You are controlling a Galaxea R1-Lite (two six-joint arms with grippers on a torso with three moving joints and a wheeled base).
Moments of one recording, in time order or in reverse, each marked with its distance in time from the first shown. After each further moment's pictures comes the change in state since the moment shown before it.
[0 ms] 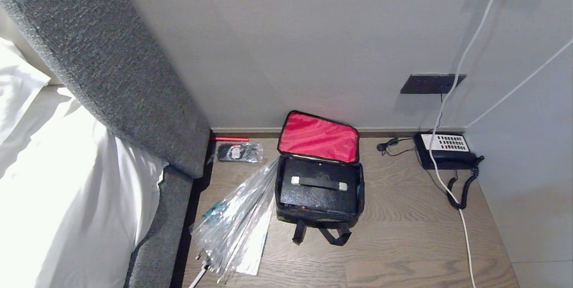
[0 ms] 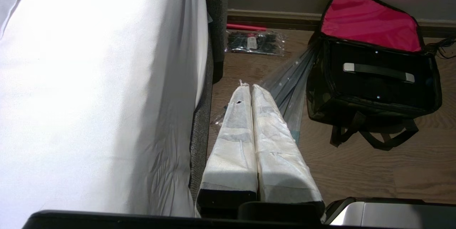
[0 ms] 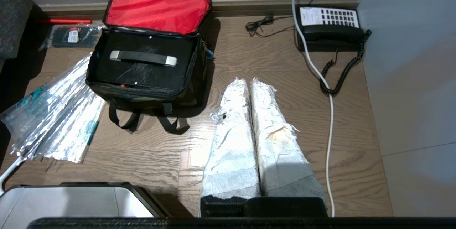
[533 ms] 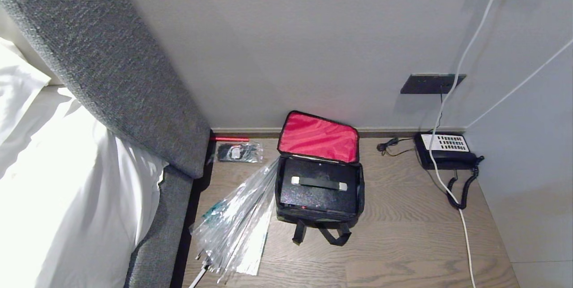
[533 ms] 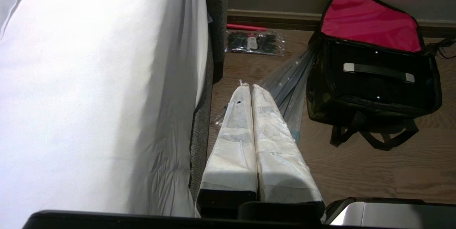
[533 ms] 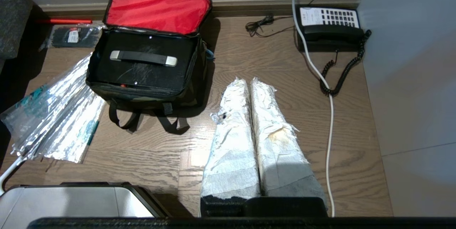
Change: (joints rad) left arm 0.000 0.000 0.000 0.000 0.000 0.000; right arm 0.000 0.000 0.000 0.000 0.000 0.000
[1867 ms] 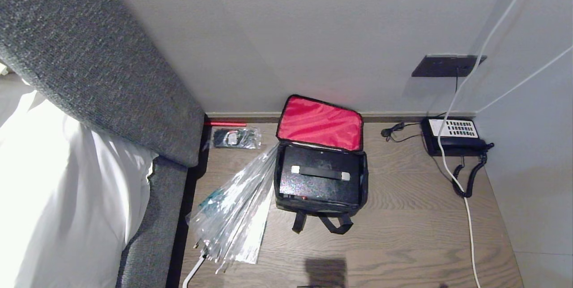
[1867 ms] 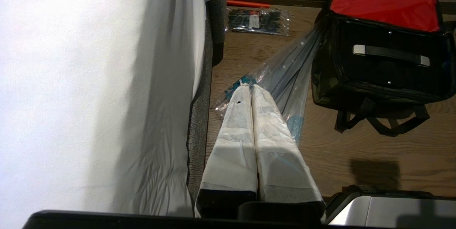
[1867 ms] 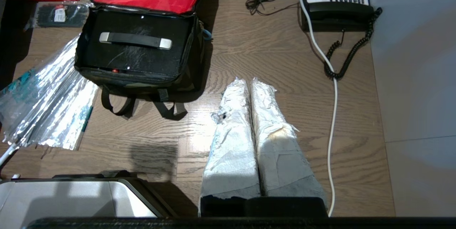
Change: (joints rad) left arm 0.000 0.000 0.000 0.000 0.000 0.000; right arm 0.000 0.000 0.000 0.001 0.000 0.000
